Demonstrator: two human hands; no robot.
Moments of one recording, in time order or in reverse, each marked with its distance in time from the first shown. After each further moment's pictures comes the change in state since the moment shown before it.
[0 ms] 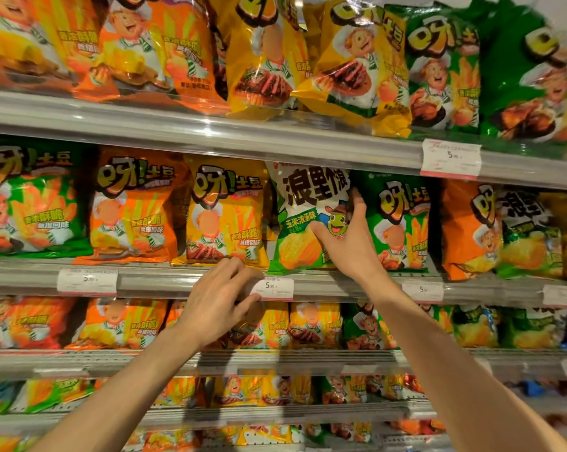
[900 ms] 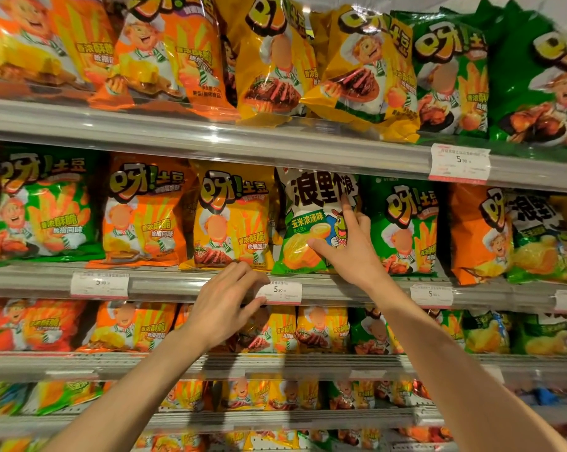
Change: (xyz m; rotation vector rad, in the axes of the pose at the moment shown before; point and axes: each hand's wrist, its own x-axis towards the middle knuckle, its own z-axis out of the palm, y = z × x) left_hand 0.000 -0.002 -0.005 -0.065 -0.020 -0.015; right_hand -0.001 0.003 0.006 -0.014 -0.097 -0.055
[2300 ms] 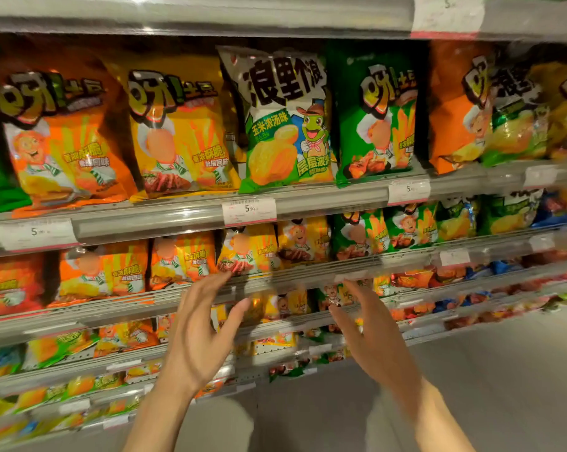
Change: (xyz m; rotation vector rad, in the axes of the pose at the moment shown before) left_hand -0.126 0.057 0.028 -0.359 -0.055 -0.448; right_hand -0.252 0.088 0.030 -0.200 -0.132 0.326
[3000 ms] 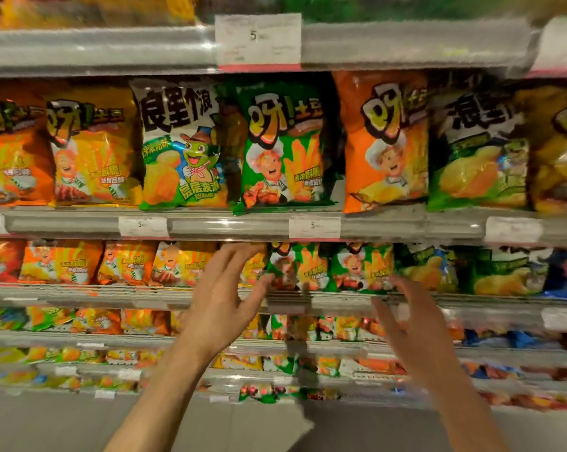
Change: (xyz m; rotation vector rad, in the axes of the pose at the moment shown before) left_hand 0.073 0.205 0.160 0.230 0.137 0.125; right_hand 0.100 0.186 -0.201 -0.006 0.031 -0.112
